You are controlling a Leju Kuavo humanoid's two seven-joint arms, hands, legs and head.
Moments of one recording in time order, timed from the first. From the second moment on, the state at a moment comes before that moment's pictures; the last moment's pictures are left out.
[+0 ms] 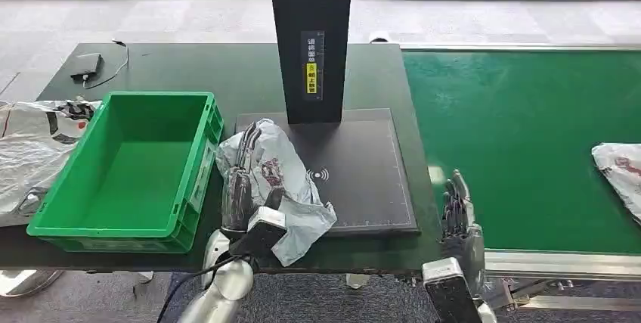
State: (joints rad) left arm -0.17 -0.28 -0.27 -1.14 -0.56 0.38 -0.47; right arm 0.32 0.24 0.11 -1.82 0.53 -0.10 -0.45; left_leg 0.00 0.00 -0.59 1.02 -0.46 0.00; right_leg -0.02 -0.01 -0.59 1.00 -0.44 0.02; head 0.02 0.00
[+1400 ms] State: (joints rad) left arm -0.33 -0.29 -0.06 -0.66 -1.48 0.49 -0.05; right arm 0.47 0.10 0.11 -1.98 0.19 -0.15 -0.64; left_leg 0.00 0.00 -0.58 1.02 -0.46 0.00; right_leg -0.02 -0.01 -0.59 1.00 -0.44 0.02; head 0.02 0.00
